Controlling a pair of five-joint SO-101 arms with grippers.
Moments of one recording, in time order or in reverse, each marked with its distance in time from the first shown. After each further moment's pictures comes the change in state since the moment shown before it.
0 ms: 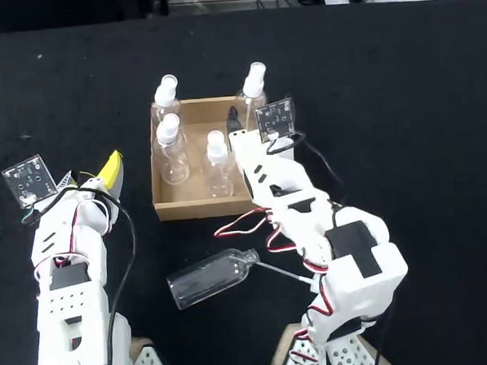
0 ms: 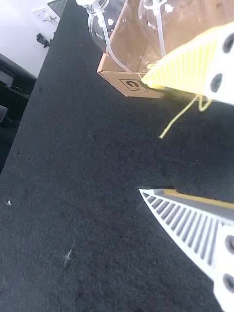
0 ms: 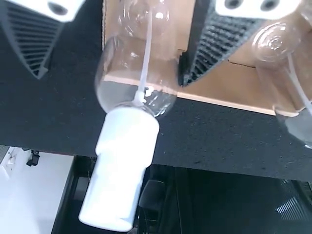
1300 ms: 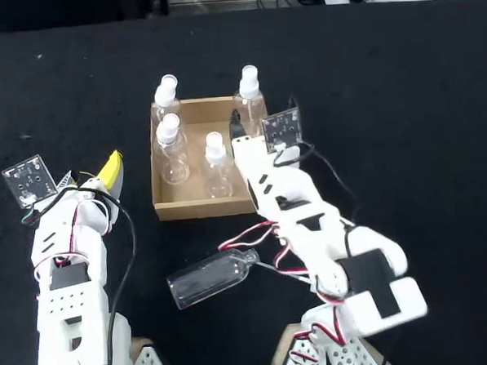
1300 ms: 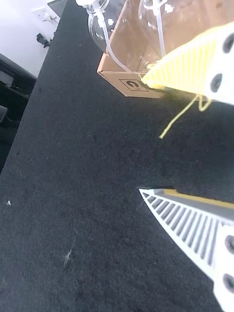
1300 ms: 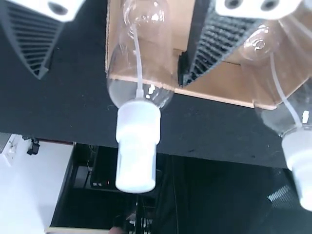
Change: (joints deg) left arm 0.0 0.0 0.0 0.0 0.0; right arm -0.5 -13.3 10.0 0.0 0.0
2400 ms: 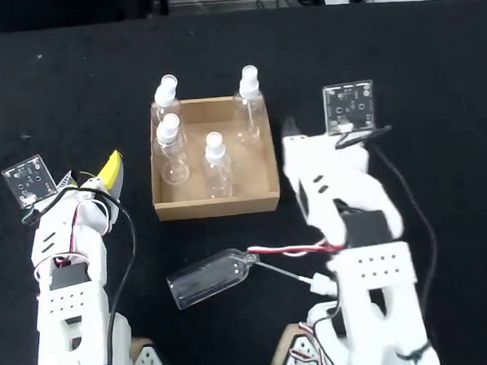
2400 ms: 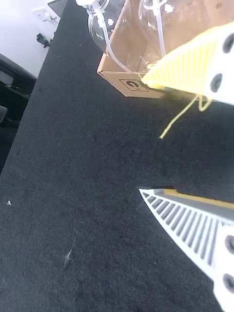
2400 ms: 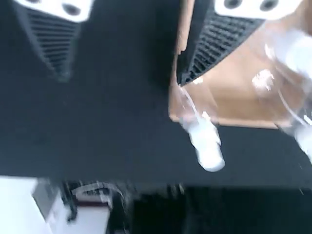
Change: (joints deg) left arm 0.0 0.0 0.0 0.0 0.0; right arm 11.7 -53.7 -10.1 82.9 0.0
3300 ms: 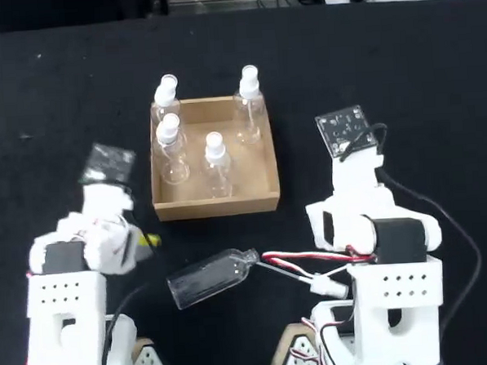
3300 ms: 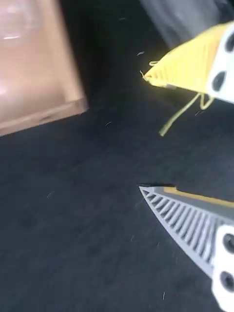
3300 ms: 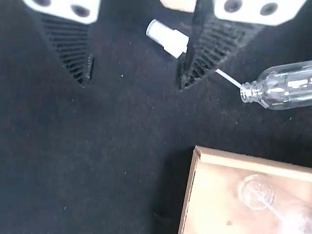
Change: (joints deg) left arm 8.6 -0.1 -20.5 59.7 -33.3; right arm 4.4 -1.7 -14.3 49.9 10.9
